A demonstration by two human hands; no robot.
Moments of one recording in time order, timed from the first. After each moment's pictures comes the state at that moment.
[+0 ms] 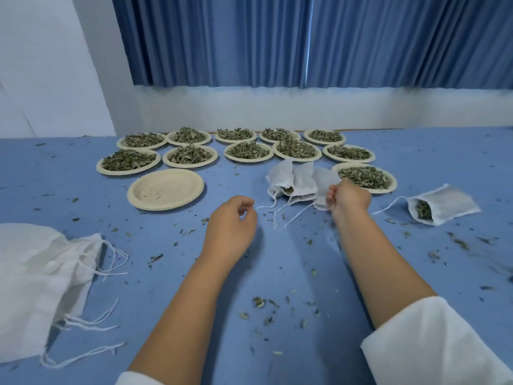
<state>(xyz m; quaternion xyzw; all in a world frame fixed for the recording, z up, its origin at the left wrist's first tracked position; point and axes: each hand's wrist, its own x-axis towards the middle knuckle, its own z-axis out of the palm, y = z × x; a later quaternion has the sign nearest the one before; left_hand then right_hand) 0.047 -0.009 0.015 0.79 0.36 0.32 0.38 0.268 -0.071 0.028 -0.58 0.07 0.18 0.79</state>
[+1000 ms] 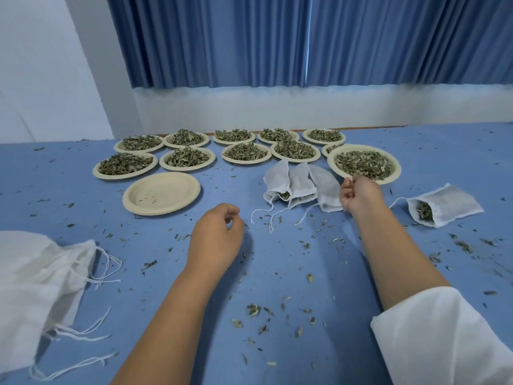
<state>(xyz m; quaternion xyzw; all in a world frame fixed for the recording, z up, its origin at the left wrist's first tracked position) 0.041 -0.005 0.008 0.80 0.40 0.33 0.30 0.320 -0.084 0.029 -0.48 0.06 0.28 0.83</state>
